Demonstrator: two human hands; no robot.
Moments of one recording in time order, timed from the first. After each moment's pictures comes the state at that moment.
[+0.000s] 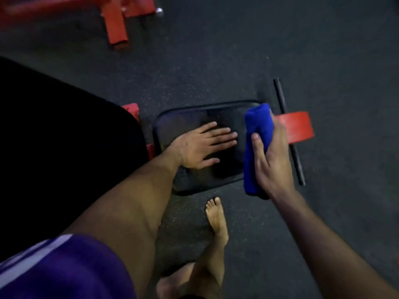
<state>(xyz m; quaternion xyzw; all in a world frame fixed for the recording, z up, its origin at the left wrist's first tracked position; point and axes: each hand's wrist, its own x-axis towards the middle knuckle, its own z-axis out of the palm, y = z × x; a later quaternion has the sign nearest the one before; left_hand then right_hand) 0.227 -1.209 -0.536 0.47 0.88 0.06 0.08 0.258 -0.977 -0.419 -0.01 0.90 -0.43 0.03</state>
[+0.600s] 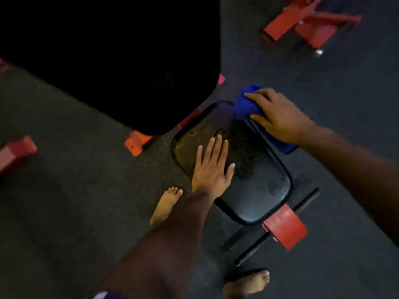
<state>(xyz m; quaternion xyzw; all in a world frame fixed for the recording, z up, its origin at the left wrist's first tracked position) 0.284 -1.058 -0.521 -0.47 0.87 0.13 0.04 0.038 -1.124 -0.419 -0.75 0.64 -0.05 0.19</state>
